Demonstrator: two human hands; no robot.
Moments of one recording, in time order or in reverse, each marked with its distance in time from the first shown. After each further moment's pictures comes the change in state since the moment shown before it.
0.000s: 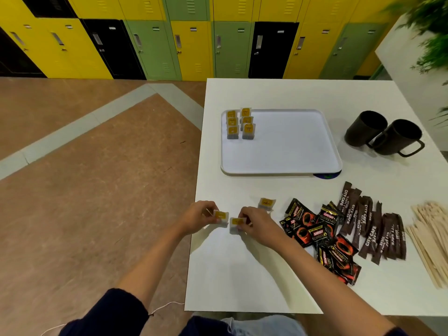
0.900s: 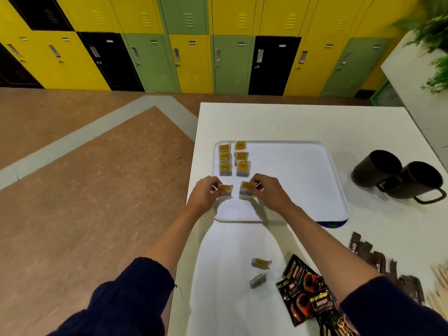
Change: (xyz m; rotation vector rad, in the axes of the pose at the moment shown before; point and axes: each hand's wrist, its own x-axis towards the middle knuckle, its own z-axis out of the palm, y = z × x) left_hand 0.166 0.052 -0.058 0.018 0.349 -0.026; right_hand 0.161 0.036 -0.132 0.142 0.209 0.040
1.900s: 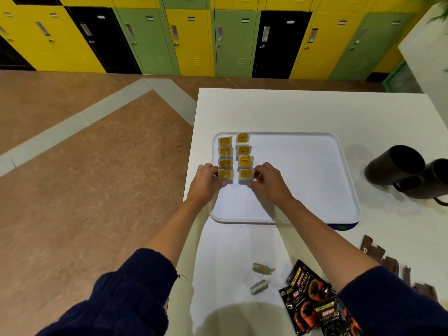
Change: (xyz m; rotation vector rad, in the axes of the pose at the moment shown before) left_hand 0.029 -0.001 0.008 0.074 0.039 -0.035; right_hand 0.035 0.019 0.012 -0.014 0.050 -0.028
